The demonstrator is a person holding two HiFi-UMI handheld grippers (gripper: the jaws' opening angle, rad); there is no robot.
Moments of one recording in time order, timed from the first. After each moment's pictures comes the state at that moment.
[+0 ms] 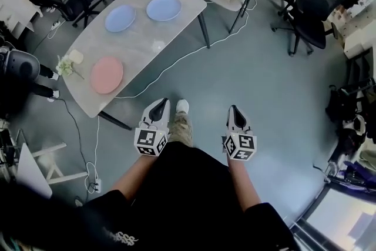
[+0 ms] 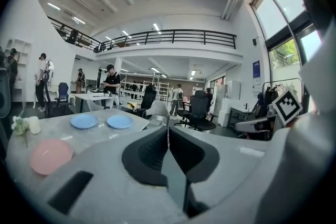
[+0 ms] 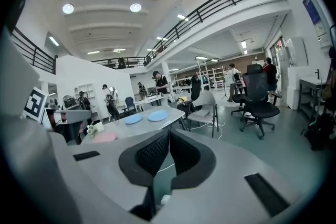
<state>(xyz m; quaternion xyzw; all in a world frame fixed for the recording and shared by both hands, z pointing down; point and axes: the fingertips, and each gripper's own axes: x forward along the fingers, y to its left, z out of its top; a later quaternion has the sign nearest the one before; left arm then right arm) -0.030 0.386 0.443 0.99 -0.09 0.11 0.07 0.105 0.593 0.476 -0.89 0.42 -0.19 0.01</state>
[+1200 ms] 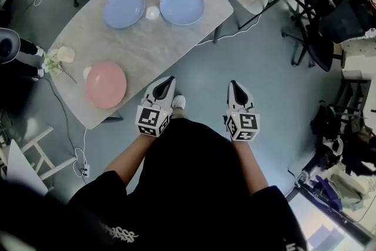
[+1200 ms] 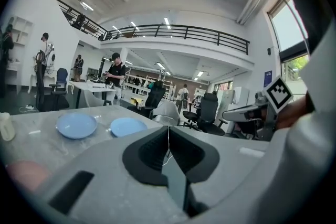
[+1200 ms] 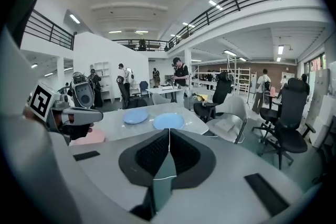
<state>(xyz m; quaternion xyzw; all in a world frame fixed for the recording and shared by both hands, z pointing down) 0.132 0.136 0.481 0.98 -0.08 0.11 0.12 0.267 0.283 0.464 -0.83 0.51 -0.19 -0.11</state>
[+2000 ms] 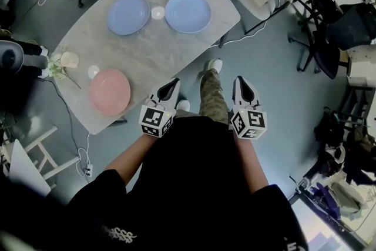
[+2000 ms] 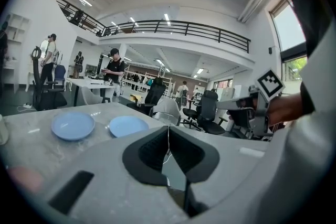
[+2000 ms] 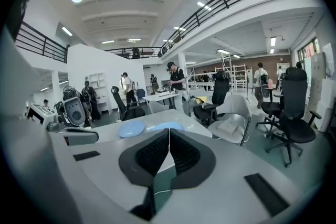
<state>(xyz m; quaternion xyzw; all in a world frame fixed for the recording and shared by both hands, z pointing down) 0.169 0.111 0.496 0.98 -0.07 0.13 0.13 0.322 0.239 0.457 -0.84 0.50 -0.20 -0.05</state>
